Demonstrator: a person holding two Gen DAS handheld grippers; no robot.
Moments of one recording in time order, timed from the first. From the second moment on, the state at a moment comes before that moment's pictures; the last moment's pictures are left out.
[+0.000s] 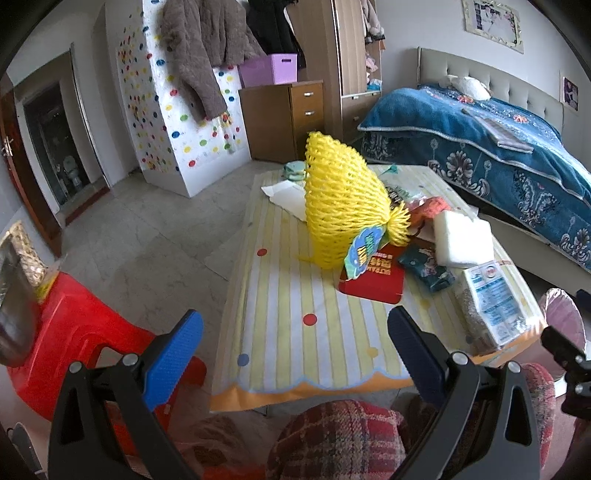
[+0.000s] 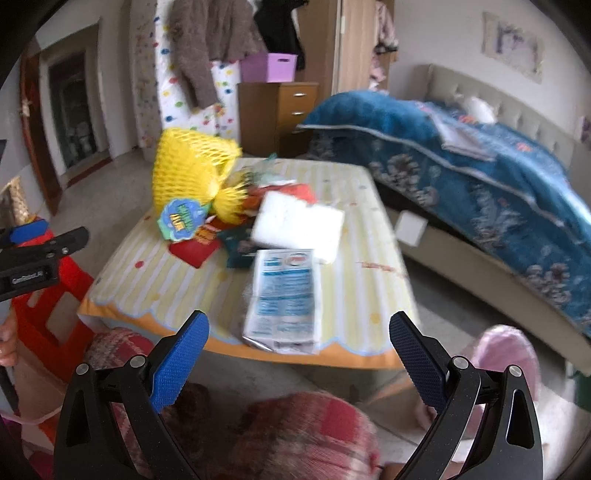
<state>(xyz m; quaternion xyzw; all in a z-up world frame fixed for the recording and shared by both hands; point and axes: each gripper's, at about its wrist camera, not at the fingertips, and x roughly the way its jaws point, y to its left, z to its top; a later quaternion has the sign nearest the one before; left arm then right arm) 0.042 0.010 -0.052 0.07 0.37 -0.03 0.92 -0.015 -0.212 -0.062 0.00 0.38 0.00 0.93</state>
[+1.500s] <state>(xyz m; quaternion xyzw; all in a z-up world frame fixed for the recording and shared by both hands) 0.198 -0.022 -0.089 0.04 0.39 -0.22 0.89 0.079 -0.253 -0.062 0.01 0.38 0.00 0.93</state>
